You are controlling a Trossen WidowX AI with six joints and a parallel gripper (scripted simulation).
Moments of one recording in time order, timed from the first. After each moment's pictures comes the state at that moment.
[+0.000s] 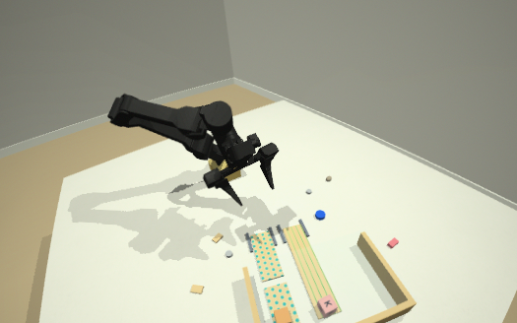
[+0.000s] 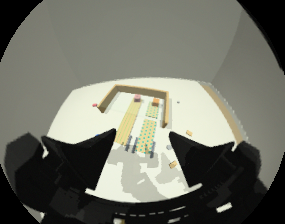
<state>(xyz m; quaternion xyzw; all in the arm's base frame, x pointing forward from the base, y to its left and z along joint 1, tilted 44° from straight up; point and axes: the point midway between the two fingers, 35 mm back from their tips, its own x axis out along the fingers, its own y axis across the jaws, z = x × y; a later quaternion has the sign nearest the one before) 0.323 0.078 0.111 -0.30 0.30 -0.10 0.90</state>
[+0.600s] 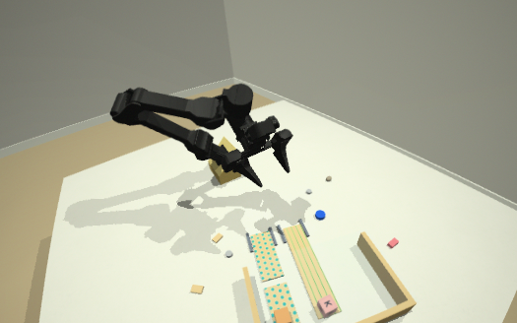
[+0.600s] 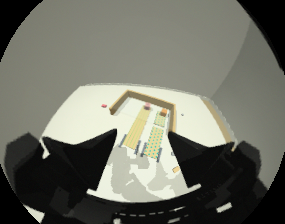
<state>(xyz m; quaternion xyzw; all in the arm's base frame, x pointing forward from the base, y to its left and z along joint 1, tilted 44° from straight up) 0.314 0.132 0.091 -0.37 0.27 -0.06 0.89</state>
